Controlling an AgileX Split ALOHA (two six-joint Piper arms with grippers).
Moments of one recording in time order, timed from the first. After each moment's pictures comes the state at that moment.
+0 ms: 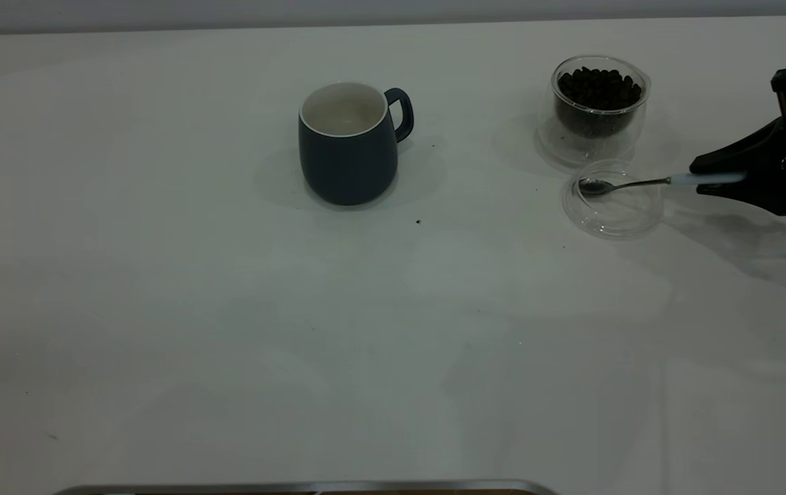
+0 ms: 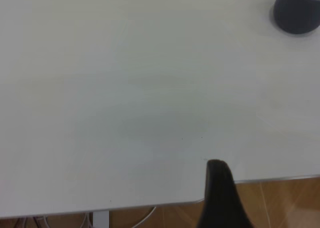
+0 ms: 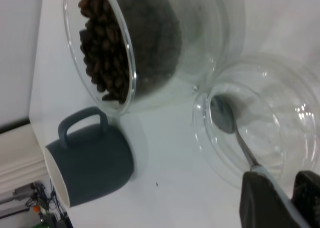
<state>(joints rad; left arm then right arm) 0.00 -0.02 -0.49 -0.08 1.13 0.06 -0.32 2.42 -0.94 1.74 0.89 -1.27</state>
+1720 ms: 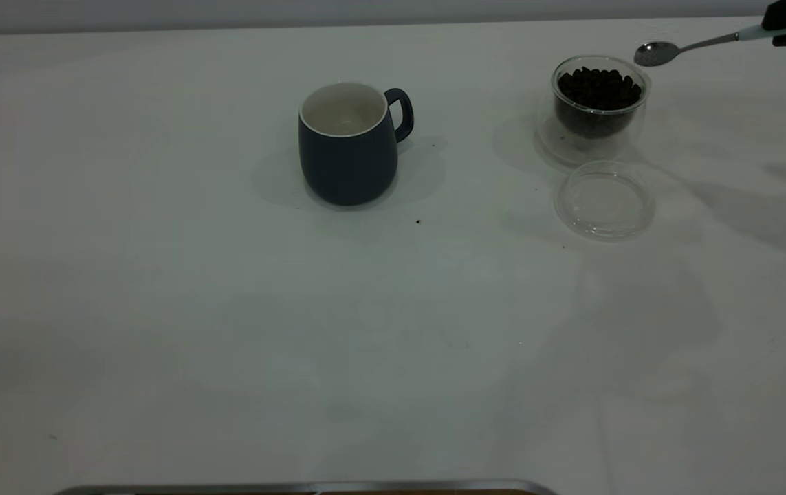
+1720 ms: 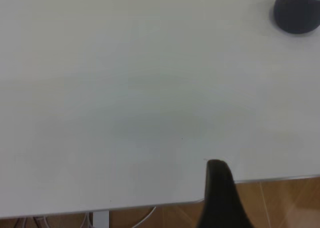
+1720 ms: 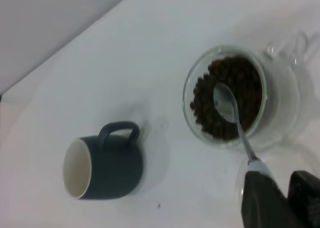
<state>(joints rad) 0.00 -0.02 -0.49 -0.08 1.13 0.06 -0.30 2.01 -0.93 1.58 0.74 -1.31</state>
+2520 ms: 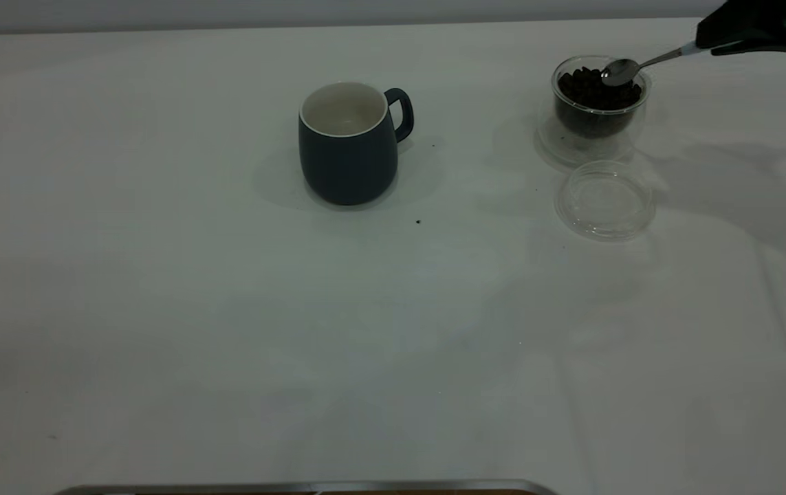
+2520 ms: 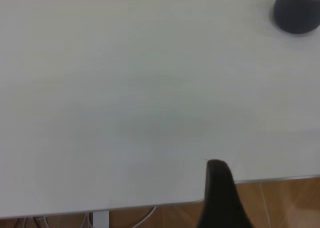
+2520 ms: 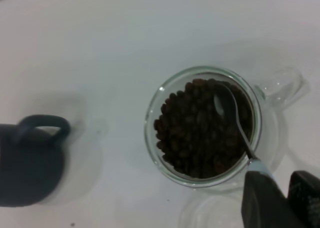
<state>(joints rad) 0.00 -0.02 -0.49 -0.08 1.14 0.06 -0.11 2.08 -1.04 1.60 0.46 -1.48</state>
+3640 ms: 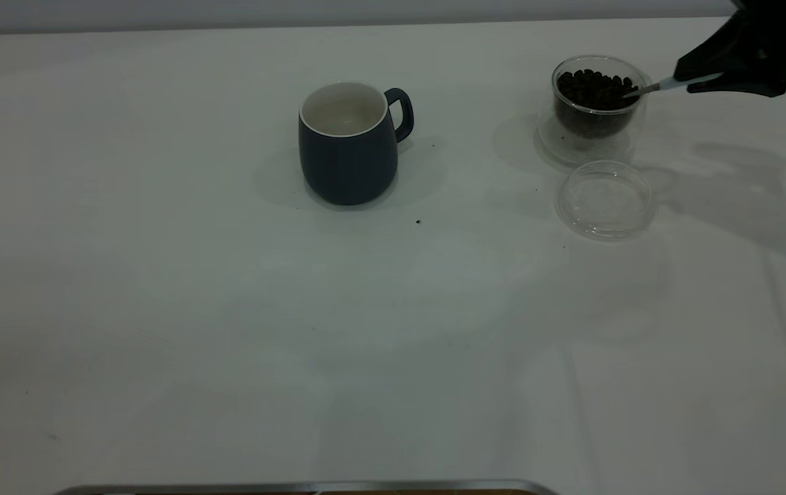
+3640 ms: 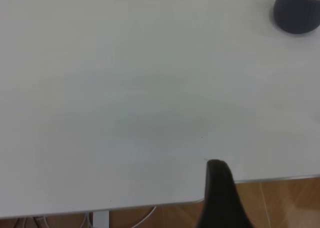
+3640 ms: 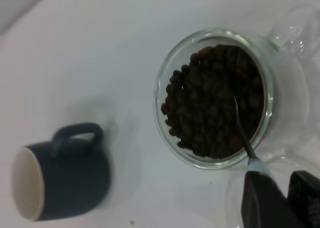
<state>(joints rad) 0.00 -0.02 -0.49 -0.08 1.14 0.06 -0.16 2.18 -1.05 1.64 0.61 -1.27</state>
